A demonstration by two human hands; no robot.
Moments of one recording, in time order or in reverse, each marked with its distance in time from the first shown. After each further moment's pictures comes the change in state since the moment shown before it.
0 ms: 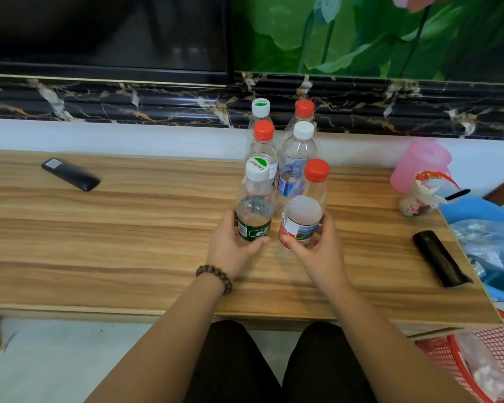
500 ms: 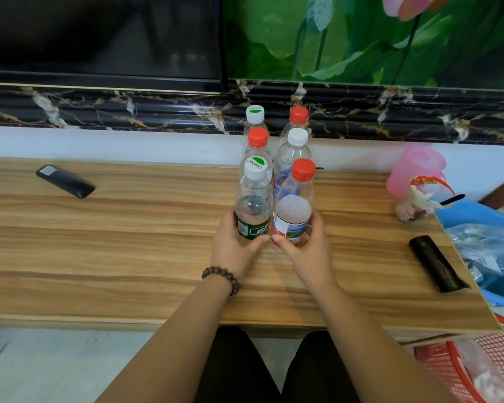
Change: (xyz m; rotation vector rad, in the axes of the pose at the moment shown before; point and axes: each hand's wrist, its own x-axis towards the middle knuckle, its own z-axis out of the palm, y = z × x) left_hand 0.011 0.002 0.016 -0.027 0.072 -0.033; right_hand 0.012 0.004 0.014 0.047 0.029 -0.005
